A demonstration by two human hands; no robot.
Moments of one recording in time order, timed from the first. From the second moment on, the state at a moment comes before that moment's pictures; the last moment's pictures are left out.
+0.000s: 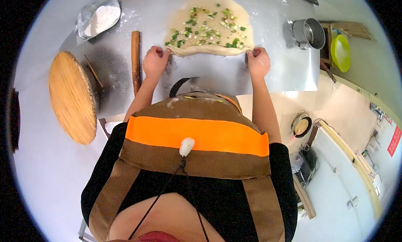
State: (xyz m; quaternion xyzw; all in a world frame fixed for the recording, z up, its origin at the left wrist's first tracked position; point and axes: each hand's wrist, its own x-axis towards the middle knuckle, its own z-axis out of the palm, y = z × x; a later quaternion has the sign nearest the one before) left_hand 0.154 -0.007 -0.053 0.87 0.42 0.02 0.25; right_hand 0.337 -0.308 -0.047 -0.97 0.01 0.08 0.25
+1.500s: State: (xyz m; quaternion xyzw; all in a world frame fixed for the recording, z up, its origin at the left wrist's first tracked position) left_hand 0.177 -0.037 -0.093 0.57 0.49 0.23 0.62; right_hand 0.351 -0.301 -0.087 -0.83 0.17 0.12 0.52
